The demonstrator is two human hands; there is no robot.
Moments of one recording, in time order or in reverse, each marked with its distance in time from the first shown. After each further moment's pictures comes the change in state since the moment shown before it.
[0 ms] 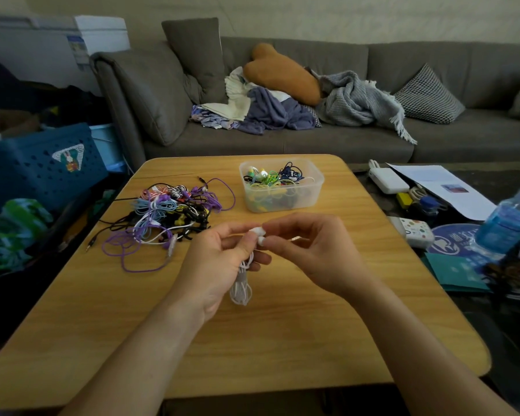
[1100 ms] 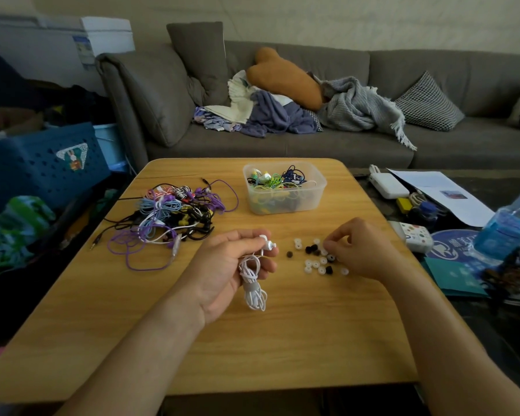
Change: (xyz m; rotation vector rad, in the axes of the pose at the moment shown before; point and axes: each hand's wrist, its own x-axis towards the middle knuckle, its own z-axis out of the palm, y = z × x) left_hand -0.002 0.006 -0.002 -0.218 -0.107 -0.196; right_hand 0.018 0.045 -0.066 -0.804 0.008 0.374
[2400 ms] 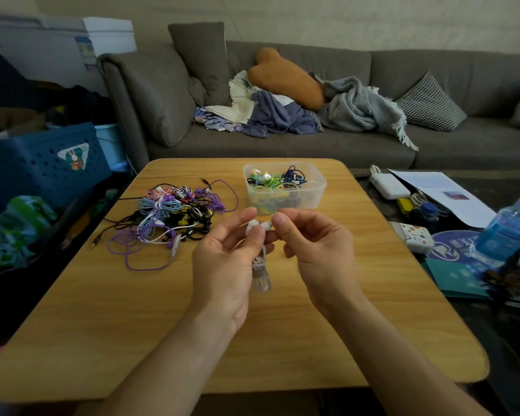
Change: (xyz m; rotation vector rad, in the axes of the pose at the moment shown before) left_hand -0.005 -0.015 0.026 -0.172 0.283 0.342; right_hand -0.055 -0.096 0.027 1.383 0.192 -0.207
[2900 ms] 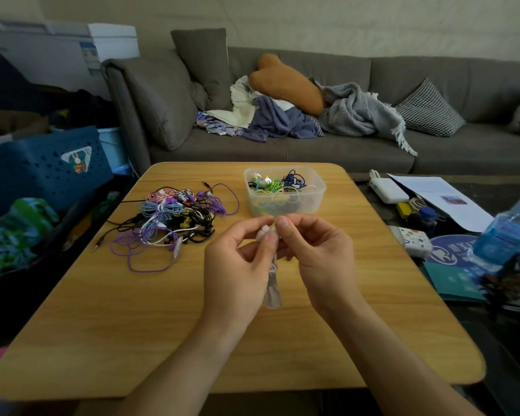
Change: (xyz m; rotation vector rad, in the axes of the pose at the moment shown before) left_hand -0.008 -0.003 -0.001 0.367 -0.149 0.309; right_hand -0.003 -0.001 -0.001 0.017 0.000 0.029
